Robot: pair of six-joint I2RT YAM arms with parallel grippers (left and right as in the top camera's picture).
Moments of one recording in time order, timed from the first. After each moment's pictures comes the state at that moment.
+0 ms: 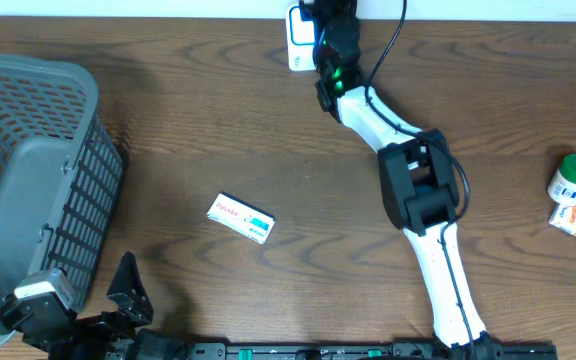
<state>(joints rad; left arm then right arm) -0.29 0.22 1.03 -1.15 -0.34 -0.38 0.40 2.62 2.06 0.82 0.32 -0.14</state>
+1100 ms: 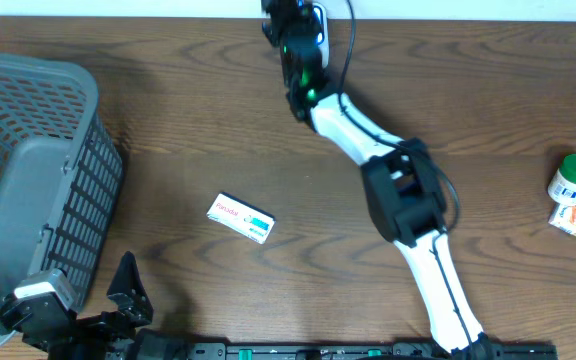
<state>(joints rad) -0.29 0.22 1.03 -1.15 -0.34 -0.38 0.51 2.51 2.06 0.54 0.42 -0.31</state>
